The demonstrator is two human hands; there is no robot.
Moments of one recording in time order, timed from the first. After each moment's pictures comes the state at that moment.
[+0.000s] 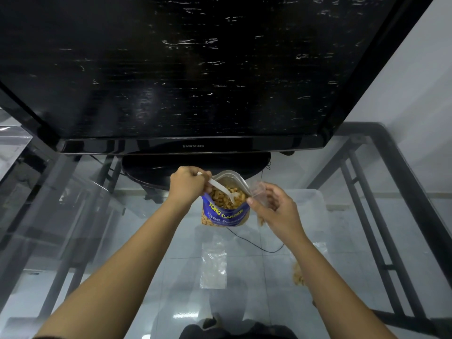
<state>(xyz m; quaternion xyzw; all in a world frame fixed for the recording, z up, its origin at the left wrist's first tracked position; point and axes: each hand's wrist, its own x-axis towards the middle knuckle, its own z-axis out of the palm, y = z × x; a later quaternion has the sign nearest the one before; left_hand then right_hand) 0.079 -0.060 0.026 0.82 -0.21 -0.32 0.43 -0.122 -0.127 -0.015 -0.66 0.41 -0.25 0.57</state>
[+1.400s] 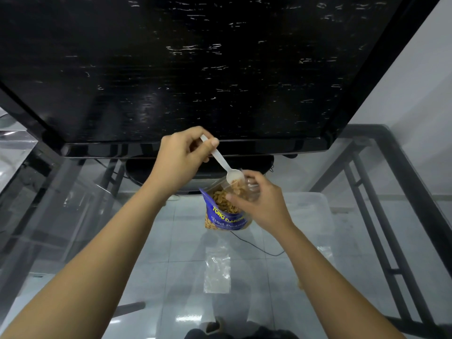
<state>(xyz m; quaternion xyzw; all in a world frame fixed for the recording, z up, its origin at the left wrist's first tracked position) 0.091 -0.052 0.113 0.75 -0.49 -0.14 0.43 -0.077 -0.124 0.022 -0.75 0.39 -0.23 0.49</state>
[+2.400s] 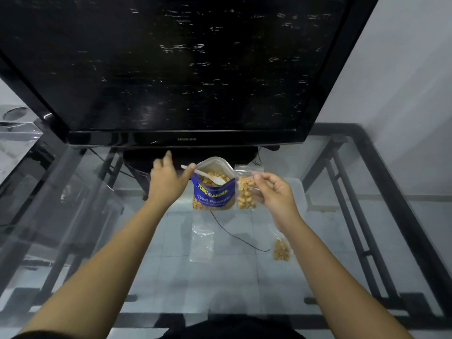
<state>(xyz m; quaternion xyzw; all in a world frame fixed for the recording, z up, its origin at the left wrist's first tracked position) 0.054 -0.007 0.033 0.89 -0.31 -0.12 0.30 -0.158 -0.105 0.032 -0.53 0.40 -0.30 0.68</state>
